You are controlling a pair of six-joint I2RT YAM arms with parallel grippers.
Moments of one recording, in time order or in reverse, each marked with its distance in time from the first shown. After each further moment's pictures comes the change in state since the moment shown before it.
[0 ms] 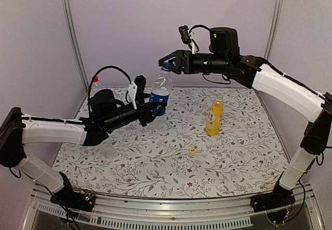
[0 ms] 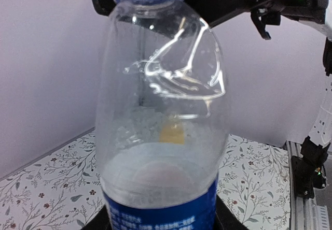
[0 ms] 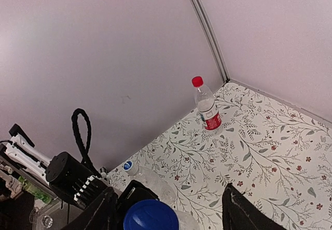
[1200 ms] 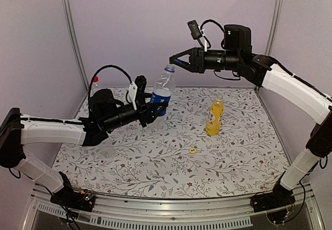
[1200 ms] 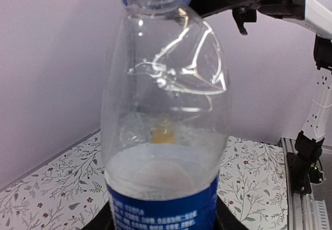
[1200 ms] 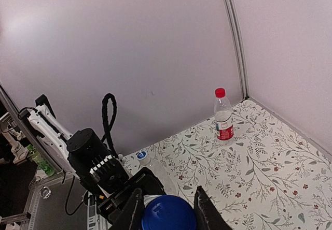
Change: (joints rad) left arm -0.007 -0.011 0.003 0.005 0.035 0.036; right arm -0.071 -0.069 -0.064 0.048 -0.222 -0.140
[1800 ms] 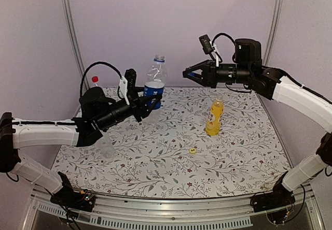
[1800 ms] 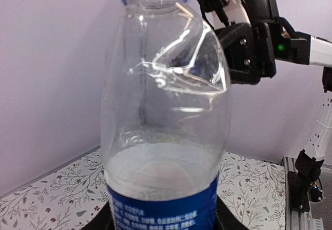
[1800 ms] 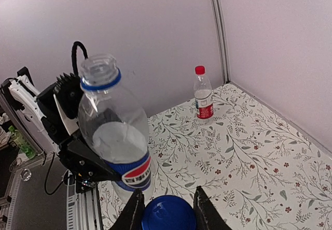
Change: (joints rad) left arm 0.006 -0.062 -0.016 0.016 -0.032 -0.045; right arm -0.061 -0.139 -0.222 0.042 -0.010 -0.106
